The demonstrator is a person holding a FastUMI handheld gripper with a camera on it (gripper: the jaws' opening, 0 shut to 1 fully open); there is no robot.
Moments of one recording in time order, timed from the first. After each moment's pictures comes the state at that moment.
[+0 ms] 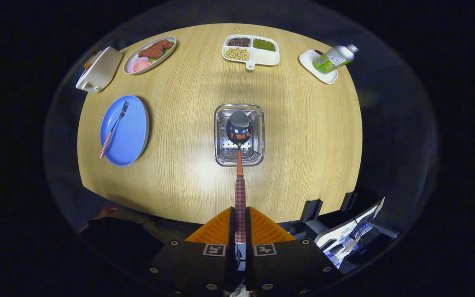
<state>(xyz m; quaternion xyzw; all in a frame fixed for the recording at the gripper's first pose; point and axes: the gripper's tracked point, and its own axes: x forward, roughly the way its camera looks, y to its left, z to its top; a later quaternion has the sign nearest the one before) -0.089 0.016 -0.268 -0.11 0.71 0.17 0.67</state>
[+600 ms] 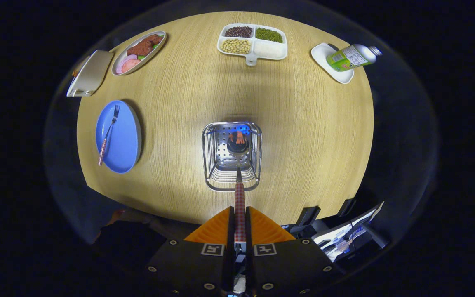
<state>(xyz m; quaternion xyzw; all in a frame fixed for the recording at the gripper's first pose) -0.042 0.025 -0.285 -0.11 0.74 0.18 0.64</state>
